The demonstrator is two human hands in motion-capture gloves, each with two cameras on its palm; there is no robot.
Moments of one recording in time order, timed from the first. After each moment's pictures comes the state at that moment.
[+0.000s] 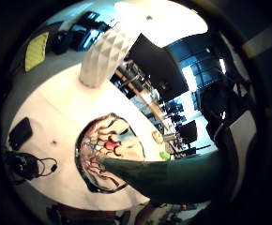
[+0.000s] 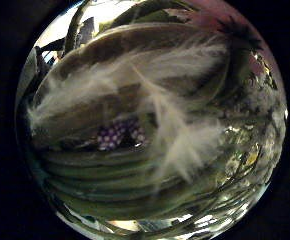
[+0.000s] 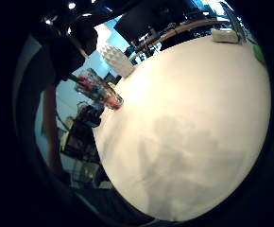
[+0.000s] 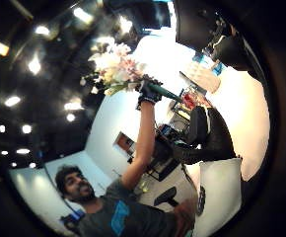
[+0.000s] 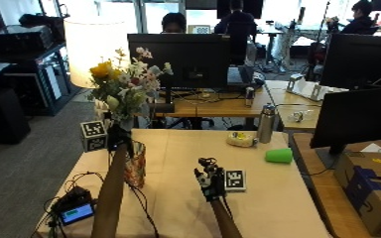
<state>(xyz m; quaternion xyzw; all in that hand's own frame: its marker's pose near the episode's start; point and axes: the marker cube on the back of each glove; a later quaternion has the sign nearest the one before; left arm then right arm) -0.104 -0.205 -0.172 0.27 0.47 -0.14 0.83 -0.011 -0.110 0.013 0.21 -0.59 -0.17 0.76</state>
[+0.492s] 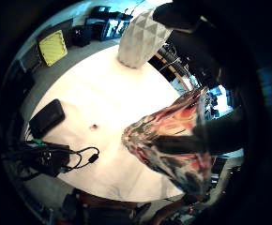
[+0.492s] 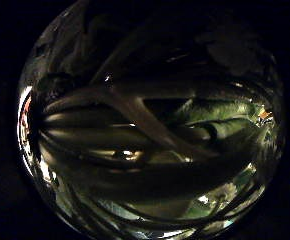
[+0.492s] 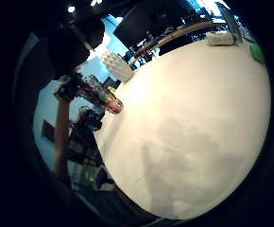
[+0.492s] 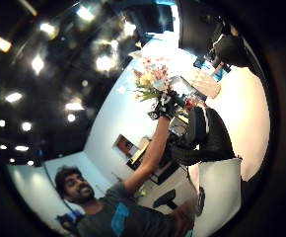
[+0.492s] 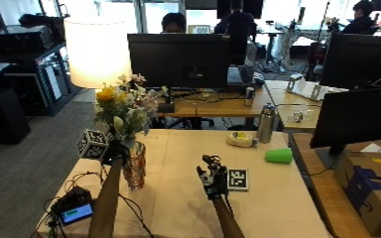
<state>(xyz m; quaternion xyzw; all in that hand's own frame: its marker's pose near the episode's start) -0.129 -0.209 -0.099 0.18 0.35 -0.23 0.89 0.007 -0.108 0.002 0.22 -0.61 -0.15 0.75</state>
